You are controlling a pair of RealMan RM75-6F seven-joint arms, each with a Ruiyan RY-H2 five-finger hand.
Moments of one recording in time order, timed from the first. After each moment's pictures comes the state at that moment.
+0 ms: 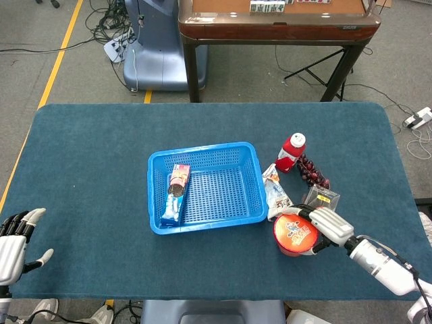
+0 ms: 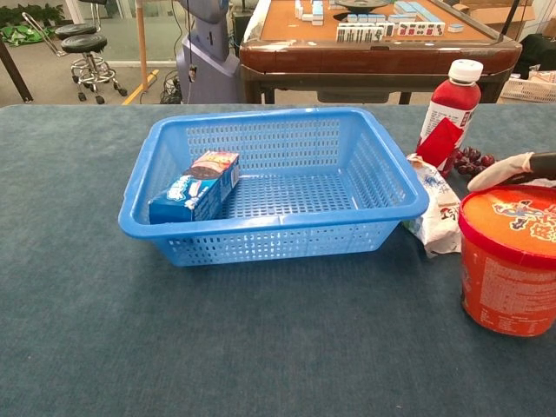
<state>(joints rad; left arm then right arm) -0.05 -1.11 -0.03 -1.63 1.52 1.52 0.10 0.54 -1.11 -0.14 -1.46 -1.81 1.08 0.71</state>
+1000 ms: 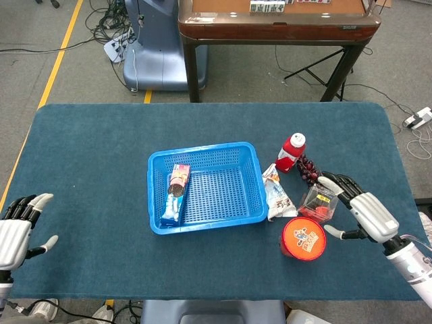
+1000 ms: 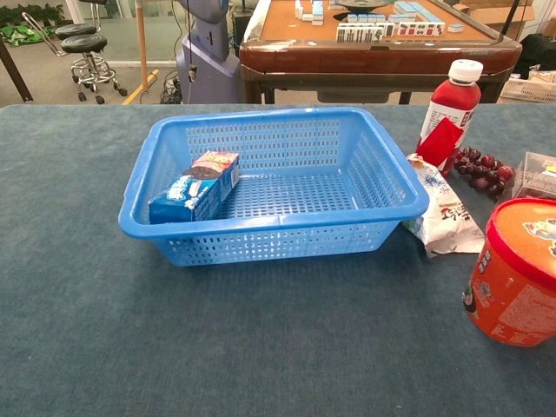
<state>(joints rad) -0.15 -1.04 -0.07 -1.67 1.55 1.45 0.08 0.40 -0.93 -0.09 -1.59 -1.72 1.38 0.59</state>
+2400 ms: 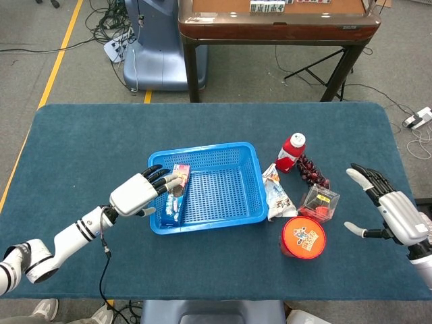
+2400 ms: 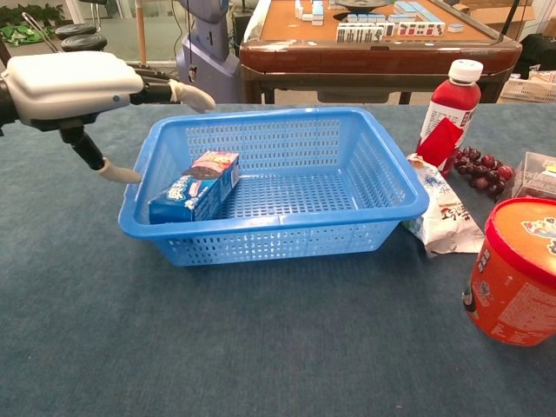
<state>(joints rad) -0.79 -1.29 -0.10 -1.34 1.83 1.02 -0.05 0.30 -0.84 -0.02 -1.65 -1.68 1.43 0.59</state>
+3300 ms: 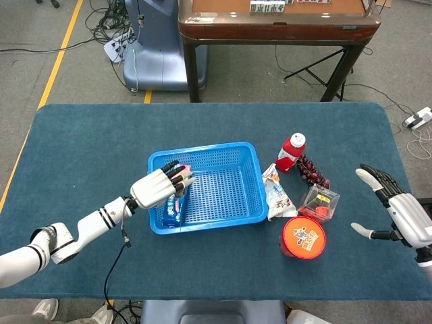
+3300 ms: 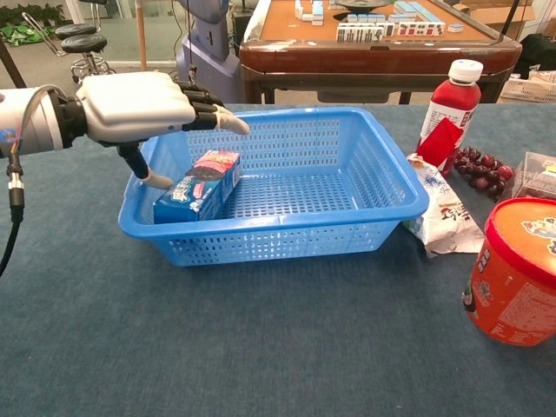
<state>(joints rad) -0.93 -1.44 -0.04 -1.12 1.82 0.99 0.06 0.26 -0.84 -0.01 -1.62 -1.68 1.44 0.64</state>
